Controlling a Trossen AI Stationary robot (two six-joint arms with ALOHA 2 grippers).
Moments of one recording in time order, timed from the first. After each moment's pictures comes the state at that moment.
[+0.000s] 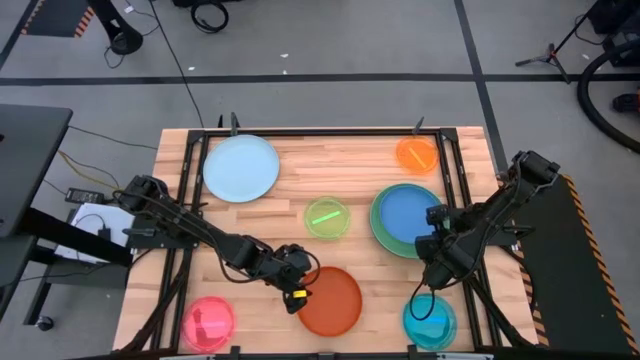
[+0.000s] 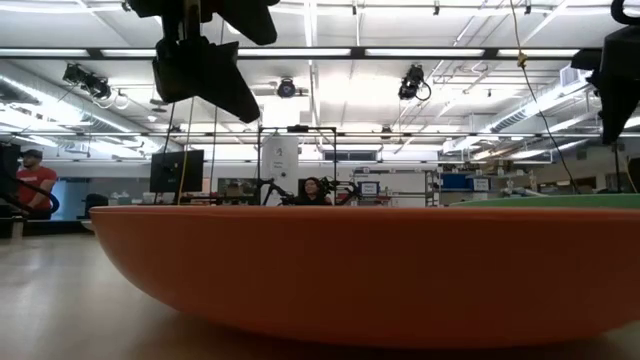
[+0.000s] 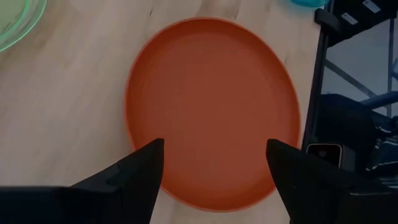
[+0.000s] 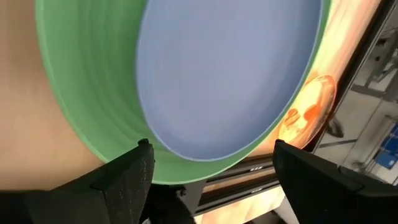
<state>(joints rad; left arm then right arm) -0.48 1.70 1.17 -0.32 -0.17 -0.87 0.78 1.42 0.87 -1.47 0.41 0.63</state>
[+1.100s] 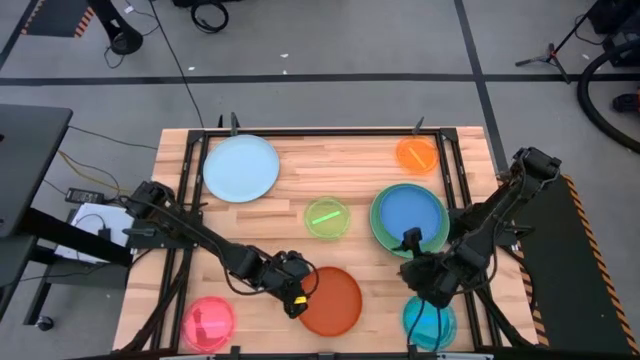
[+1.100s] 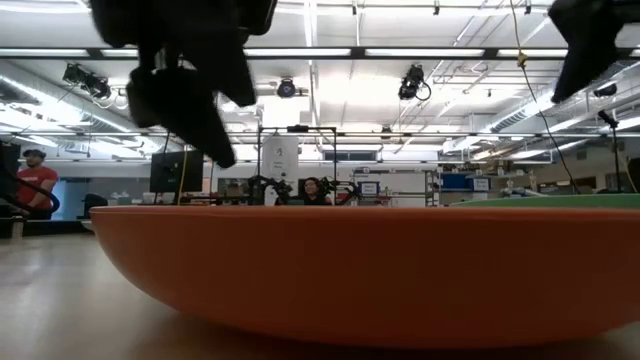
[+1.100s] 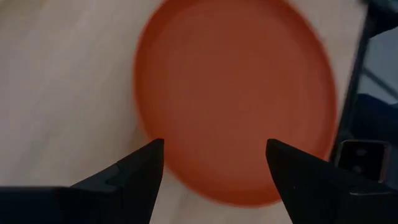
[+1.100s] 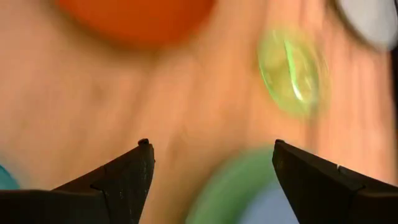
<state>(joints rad) -0.52 1.78 1.17 -0.34 -0.22 -0.98 0.84 1.36 0.87 -0.72 0.63 0.34</state>
